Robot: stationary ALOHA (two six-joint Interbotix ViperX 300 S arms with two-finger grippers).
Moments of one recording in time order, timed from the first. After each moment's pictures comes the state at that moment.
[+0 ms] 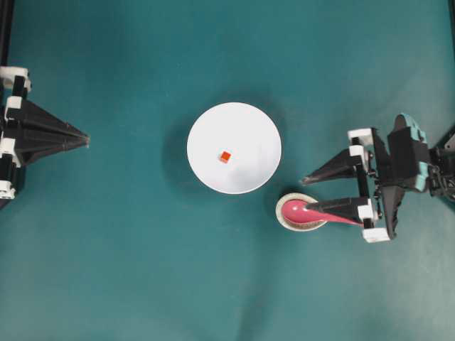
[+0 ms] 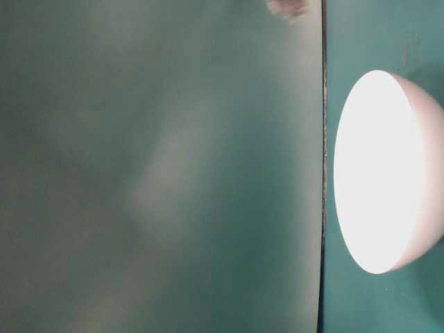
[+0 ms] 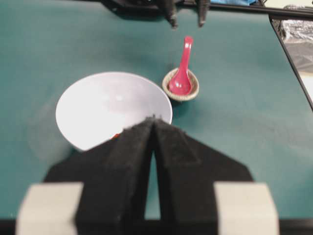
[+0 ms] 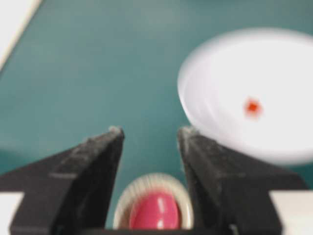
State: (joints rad) left arm -0.02 -1.02 1.16 0.01 -0.02 -0.10; right arm 0.26 -0.28 1.16 0.32 -0.64 -0.01
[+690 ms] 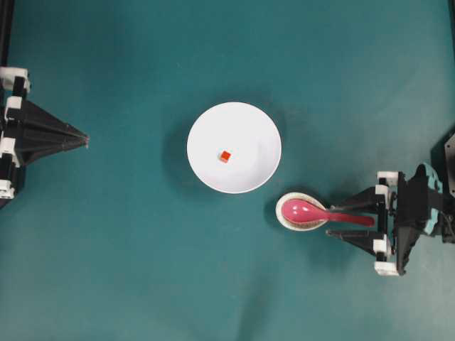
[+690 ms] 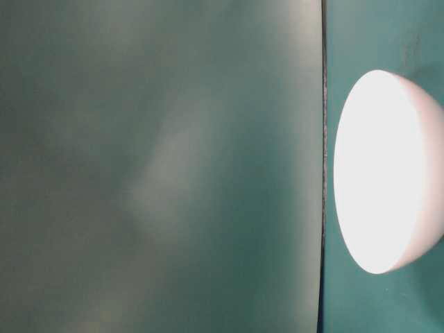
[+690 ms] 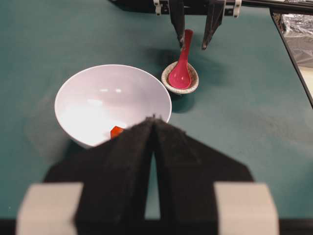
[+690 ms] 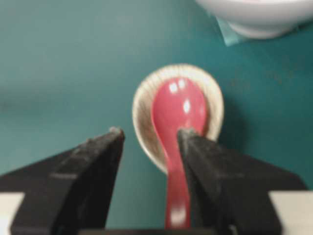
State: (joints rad) left arm -0.02 -1.02 1.16 0.01 0.00 -0.10; right arm 0.75 0.06 1.23 0.95 -1.06 -0.02
